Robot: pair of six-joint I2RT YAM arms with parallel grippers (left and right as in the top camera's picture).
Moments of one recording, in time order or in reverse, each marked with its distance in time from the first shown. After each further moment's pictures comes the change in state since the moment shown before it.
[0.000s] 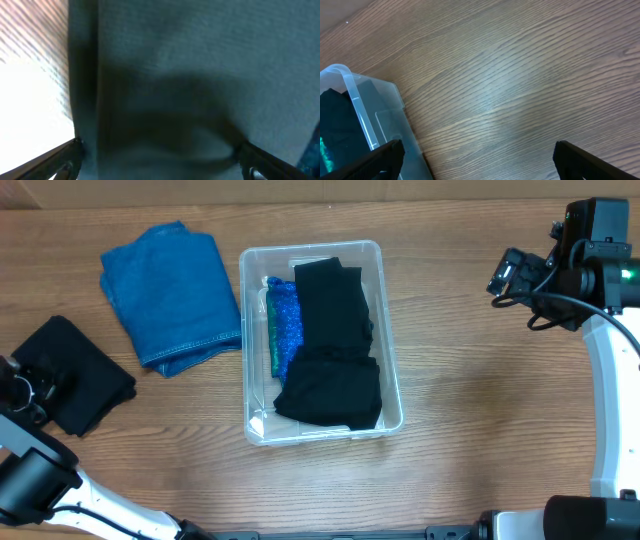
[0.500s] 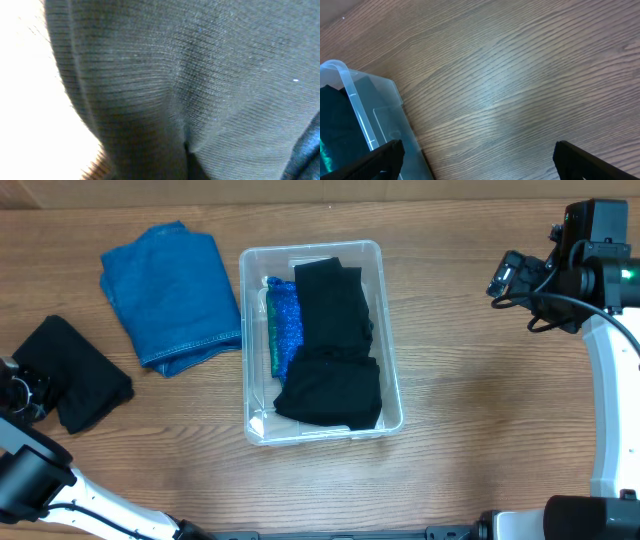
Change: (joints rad) left arm 0.023 0.048 0.014 0.033 0.106 -0.017; right arm 0.000 0.000 0.000 -0.018 0.000 0.000
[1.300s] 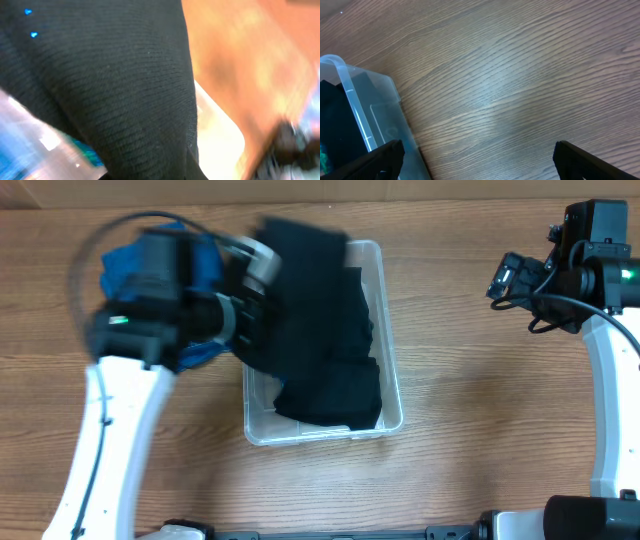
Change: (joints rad) left arm -1.140 -0.702 -0.019 -0.149 0.230 0.353; right arm 0.000 0.000 0.000 -0.006 0.000 -0.026
